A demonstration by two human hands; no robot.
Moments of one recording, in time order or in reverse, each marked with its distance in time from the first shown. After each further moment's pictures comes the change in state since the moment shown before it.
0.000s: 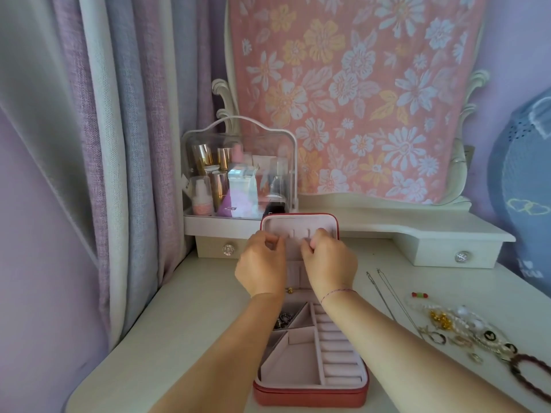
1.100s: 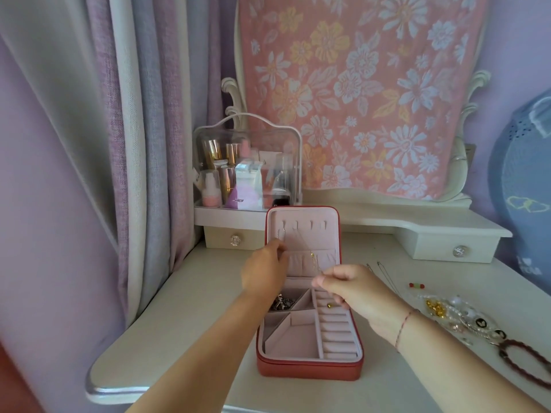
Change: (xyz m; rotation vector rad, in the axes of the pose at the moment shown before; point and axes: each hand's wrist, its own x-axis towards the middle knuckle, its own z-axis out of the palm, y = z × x) left_hand -0.007 -0.028 -0.018 0.216 -0.431 0.215; right_hand -0.062 0.035 -0.066 0.820 -0.643 0.191
